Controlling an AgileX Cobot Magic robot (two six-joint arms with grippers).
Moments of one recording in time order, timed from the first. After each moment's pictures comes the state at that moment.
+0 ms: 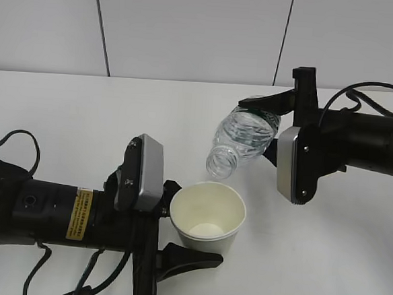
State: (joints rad) left arm -0.57 1.89 -0.64 1.04 -0.99 -0.23; right arm 0.16 1.71 -0.76 -0.96 -0.77 -0.84
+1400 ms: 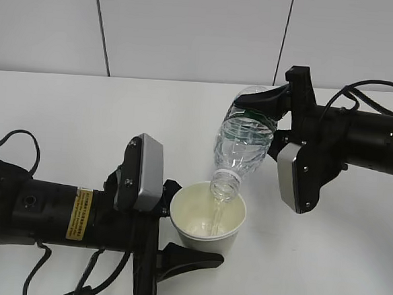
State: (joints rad) left arm -0.57 1.89 -0.64 1.03 -0.99 -0.23; right arm 0.16 1.71 -0.76 -0.95 -0.81 -1.11
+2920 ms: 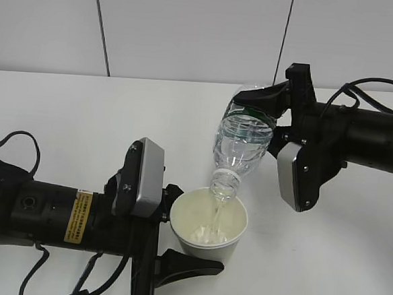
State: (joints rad) left arm -0.57 1.89 -0.64 1.08 -1.01 -0.23; right arm 0.16 1.71 -0.77 -0.94 -0.83 -1.14
